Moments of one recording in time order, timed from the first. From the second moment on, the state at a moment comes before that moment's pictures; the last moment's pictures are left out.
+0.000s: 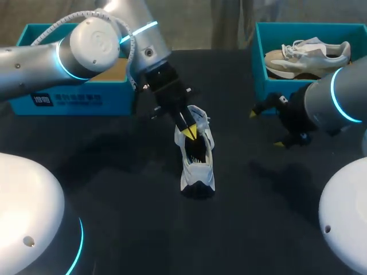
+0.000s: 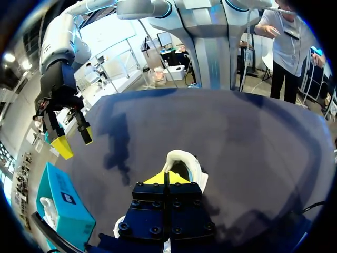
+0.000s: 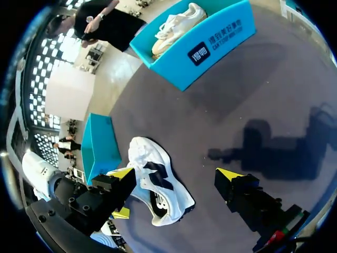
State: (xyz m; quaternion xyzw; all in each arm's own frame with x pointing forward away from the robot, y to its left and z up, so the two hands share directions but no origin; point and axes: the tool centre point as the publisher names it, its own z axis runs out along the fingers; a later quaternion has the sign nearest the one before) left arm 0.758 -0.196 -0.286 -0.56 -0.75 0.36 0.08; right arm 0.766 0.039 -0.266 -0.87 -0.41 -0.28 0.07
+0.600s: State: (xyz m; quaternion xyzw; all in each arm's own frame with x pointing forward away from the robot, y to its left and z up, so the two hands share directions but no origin) left arm 0.755 -0.191 -0.290 -0.57 -0.75 0.33 0.08; right arm 0.781 0.045 -0.236 -0.81 -0.48 -0.28 0.20
